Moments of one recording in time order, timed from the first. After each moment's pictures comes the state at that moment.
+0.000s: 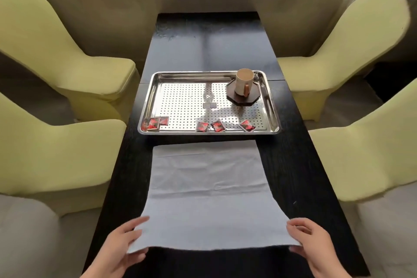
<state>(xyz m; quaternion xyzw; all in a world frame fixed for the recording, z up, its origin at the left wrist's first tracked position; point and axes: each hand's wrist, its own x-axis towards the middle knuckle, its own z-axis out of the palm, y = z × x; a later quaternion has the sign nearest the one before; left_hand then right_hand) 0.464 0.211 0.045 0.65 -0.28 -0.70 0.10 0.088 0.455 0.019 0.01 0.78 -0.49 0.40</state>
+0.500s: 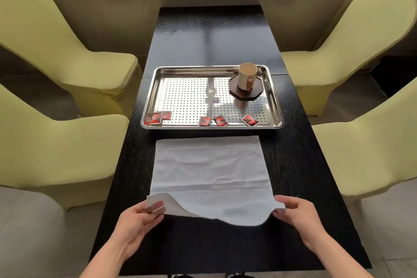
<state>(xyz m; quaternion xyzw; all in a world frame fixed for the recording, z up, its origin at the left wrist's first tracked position) 0.442 0.197 0.015 0.60 -0.25 -0.72 0.22 0.074 0.414 0.005 -0.05 0.78 -0.45 0.43</state>
